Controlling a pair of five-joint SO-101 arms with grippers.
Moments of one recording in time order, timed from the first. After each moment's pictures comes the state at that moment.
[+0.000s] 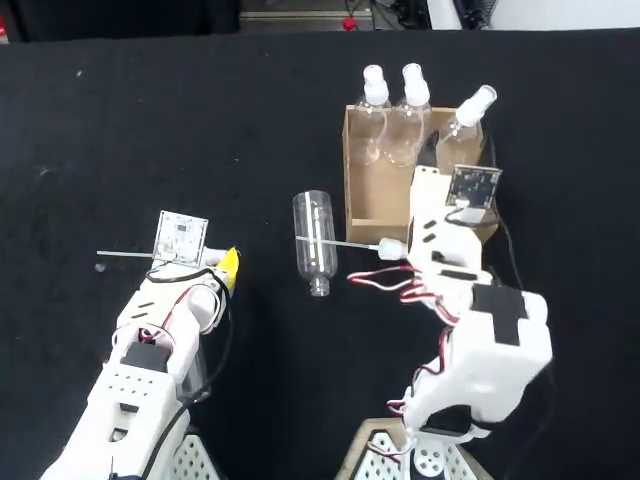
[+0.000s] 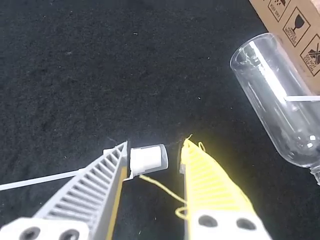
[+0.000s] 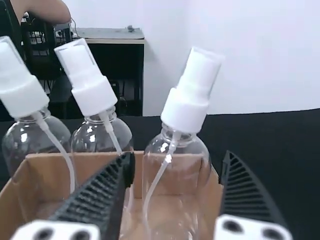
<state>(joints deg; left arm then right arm) 4.7 -61.2 93.0 7.2 -4.2 9.1 14.6 60.4 -63.1 3.0</state>
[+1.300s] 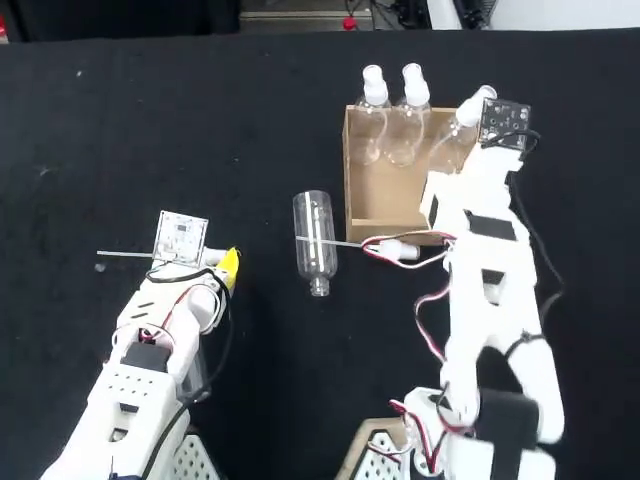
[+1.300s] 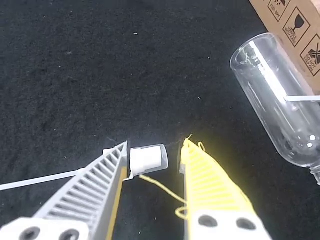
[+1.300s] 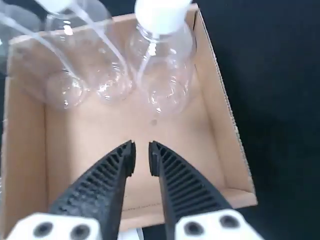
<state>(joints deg) 4.7 -61.2 93.0 7.2 -4.2 11.0 -15.9 45.5 25.5 -2.6</state>
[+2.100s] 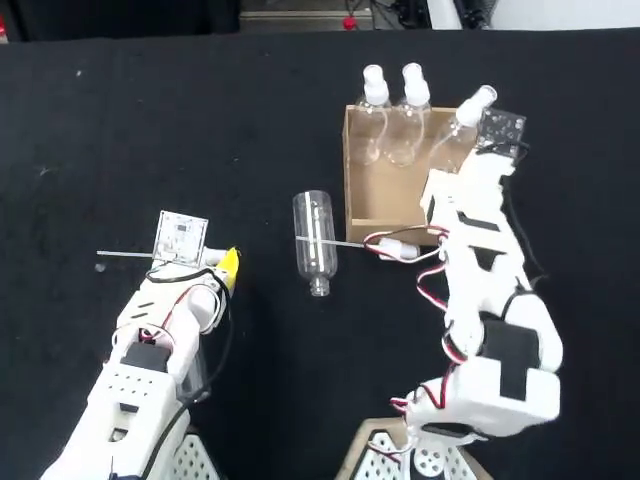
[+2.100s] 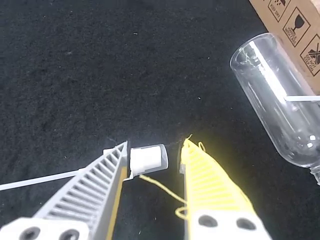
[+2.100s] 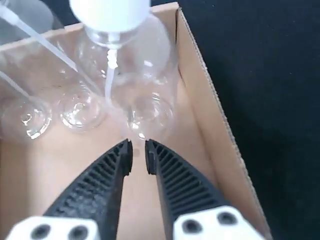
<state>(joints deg) 4.7 -61.2 93.0 7.2 -4.2 12.6 3.3 44.5 2.3 -2.9</state>
